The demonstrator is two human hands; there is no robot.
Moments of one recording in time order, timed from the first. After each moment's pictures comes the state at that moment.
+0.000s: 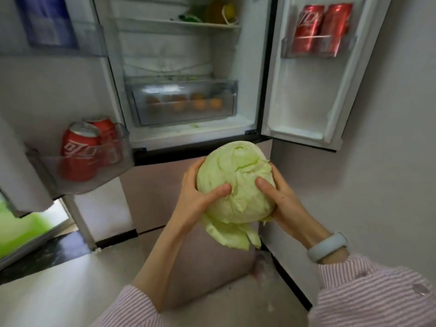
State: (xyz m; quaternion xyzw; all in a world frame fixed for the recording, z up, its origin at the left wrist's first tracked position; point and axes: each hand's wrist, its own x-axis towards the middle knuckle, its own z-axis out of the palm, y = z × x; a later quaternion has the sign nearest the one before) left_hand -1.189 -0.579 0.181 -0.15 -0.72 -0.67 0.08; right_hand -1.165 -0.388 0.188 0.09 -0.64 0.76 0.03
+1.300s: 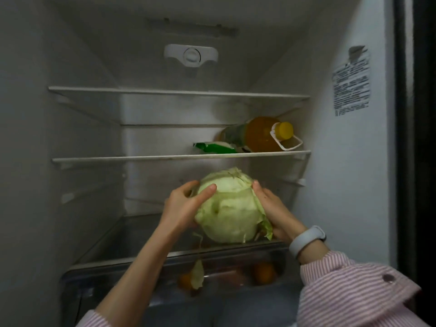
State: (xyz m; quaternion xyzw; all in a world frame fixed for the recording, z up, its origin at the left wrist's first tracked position) left_hand -1.746 -0.615 0.404 -0.08 -0.74 -0.61 0.27; right_hand -1.817 -0.426 0.389 0.16 -0.70 0.69 0.09
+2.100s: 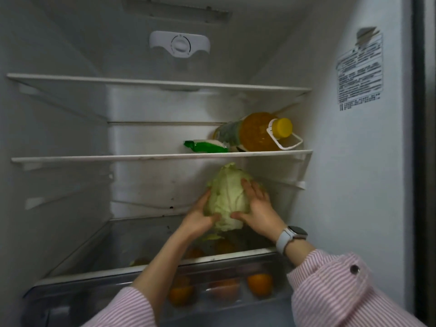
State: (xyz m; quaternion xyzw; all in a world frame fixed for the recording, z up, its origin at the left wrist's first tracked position) left_hand -1.834 -0.587 0.376 -0.19 -0.82 -0.49 0.23; right_hand -1.872 -0.421 0.378 0.22 -0.90 0.26 0.26
